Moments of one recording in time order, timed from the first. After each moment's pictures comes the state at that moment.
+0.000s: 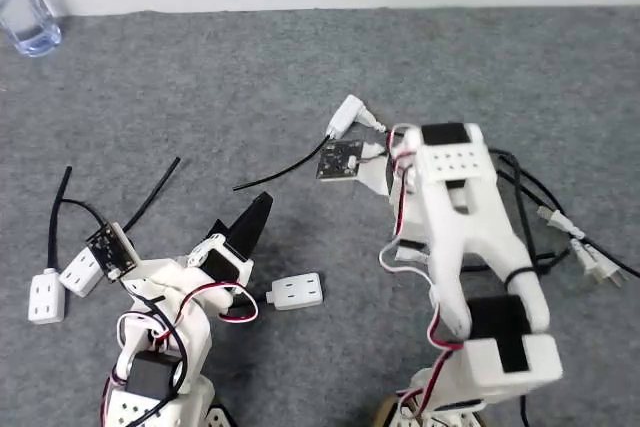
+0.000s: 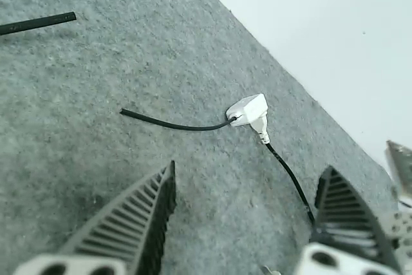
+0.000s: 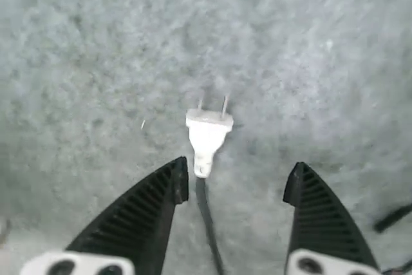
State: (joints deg) left arm 8.2 -103.5 97.2 46.3 53.6; right arm -8.6 2.3 17.1 79.0 67.2
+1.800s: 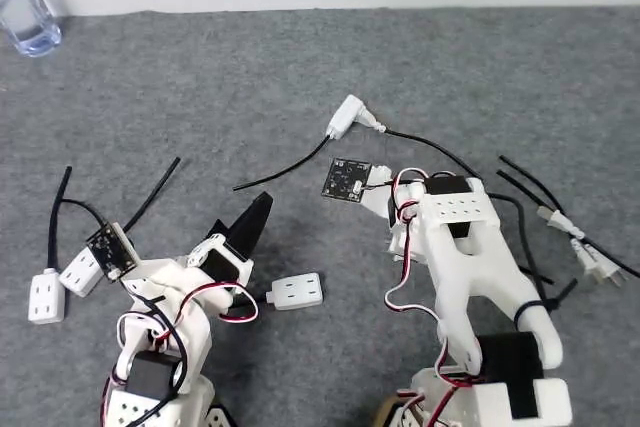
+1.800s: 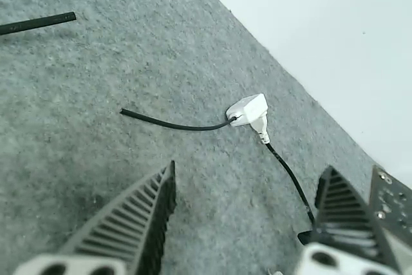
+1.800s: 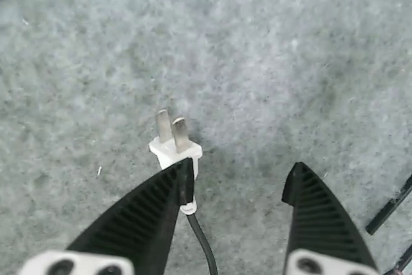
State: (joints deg) left arm 8.2 -103.5 97.2 46.3 53.6; right arm -8.1 -6.9 38.2 55.3 64.4
